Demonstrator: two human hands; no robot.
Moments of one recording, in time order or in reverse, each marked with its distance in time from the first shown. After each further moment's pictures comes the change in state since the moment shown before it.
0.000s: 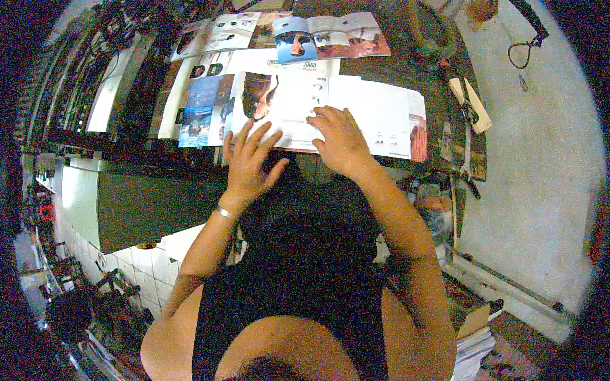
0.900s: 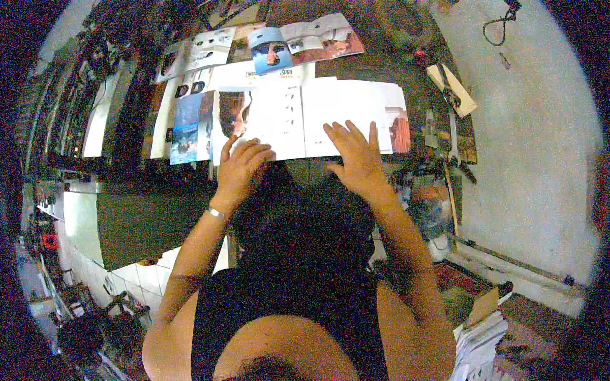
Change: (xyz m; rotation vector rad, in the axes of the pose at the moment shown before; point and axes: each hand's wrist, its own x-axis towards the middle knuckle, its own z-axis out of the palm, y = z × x) left_hand 0.018 -0.009 0.009 0.062 -0.040 0.262; right_hand -0.071 0.012 -0.038 -0.164 -0.023 0.183
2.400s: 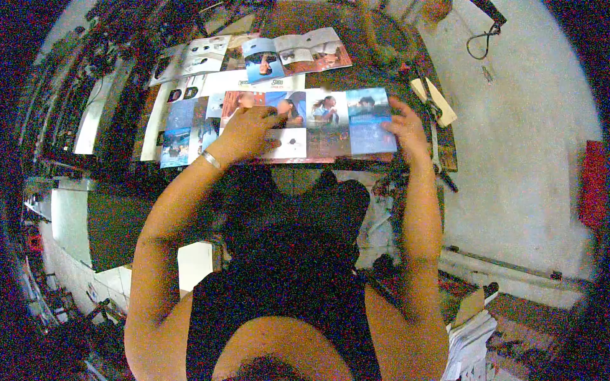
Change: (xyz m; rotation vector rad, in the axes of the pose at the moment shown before) left_hand 0.097 -0.032 0.022 -0.037 -0.388 0.077; right_hand 0.020 0.140 -0.057 1.095 0.181 0.487
